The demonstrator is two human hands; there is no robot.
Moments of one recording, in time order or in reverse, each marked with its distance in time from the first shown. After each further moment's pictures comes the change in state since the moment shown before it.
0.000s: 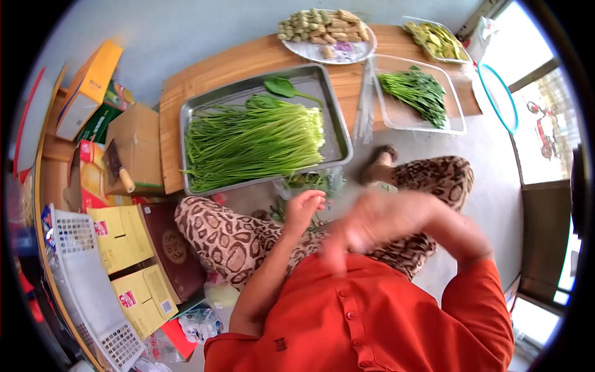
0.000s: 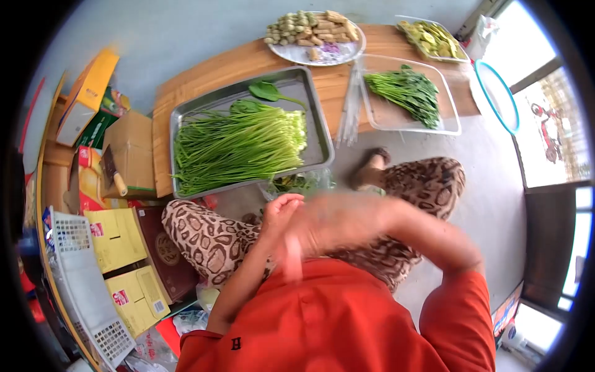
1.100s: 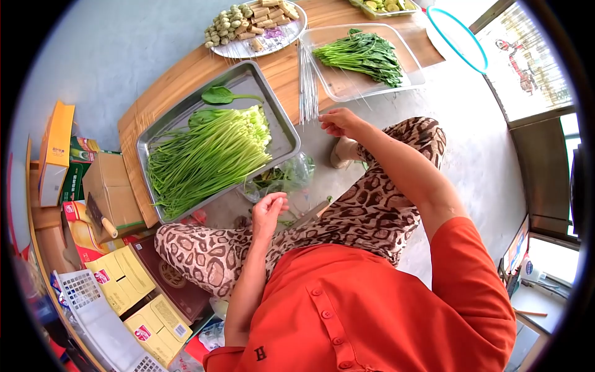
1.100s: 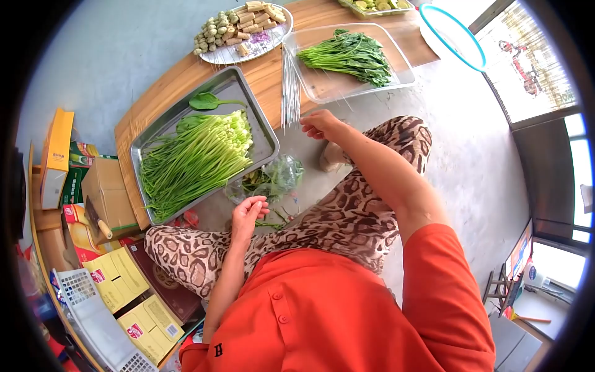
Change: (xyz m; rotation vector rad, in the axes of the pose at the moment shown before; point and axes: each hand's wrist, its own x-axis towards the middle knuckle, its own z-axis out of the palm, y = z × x) left_hand 0.003 -0.010 0.005 0.111 0.004 -0.152; right_hand -0.081 0.224 -0.192 0.389 1.301 0.342
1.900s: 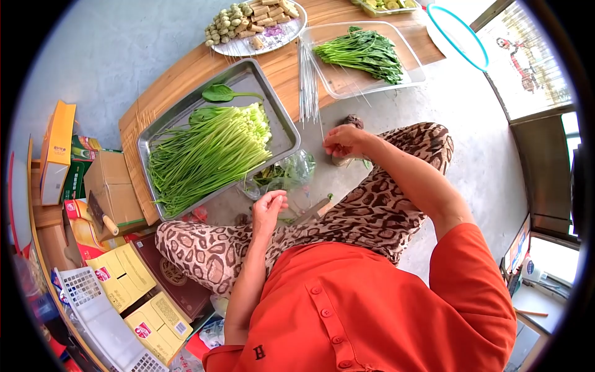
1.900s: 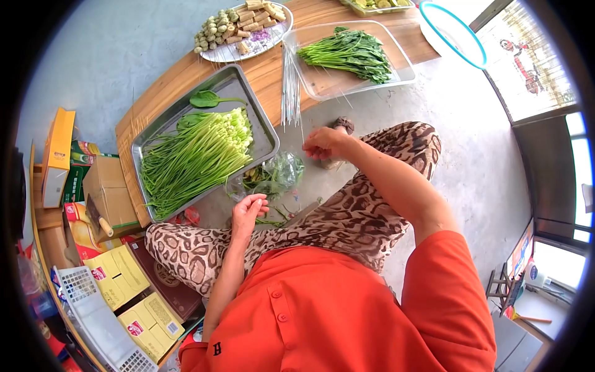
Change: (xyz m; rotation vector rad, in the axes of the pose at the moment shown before) left_hand 0.000 -0.002 -0.001 0.067 -0.002 0.004; right_hand -0.045 0.016 0.009 -0.118 -0.236 0.216
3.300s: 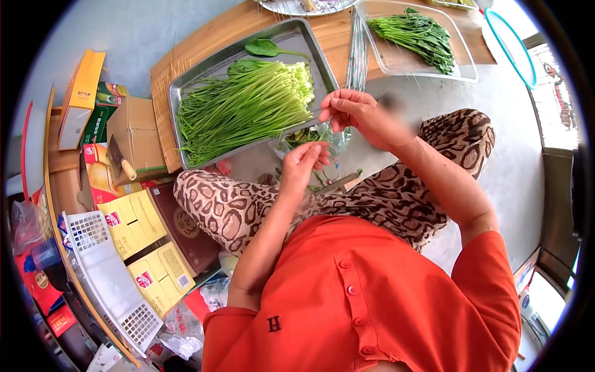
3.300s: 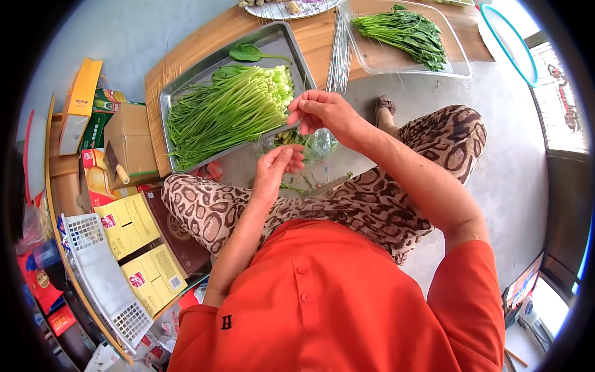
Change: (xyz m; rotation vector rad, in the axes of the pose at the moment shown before) left_hand -0.006 0.061 0.018 -0.248 -0.034 0.072; right_hand -0.078 -0.053 0.105 0.176 -0.277 -0.550
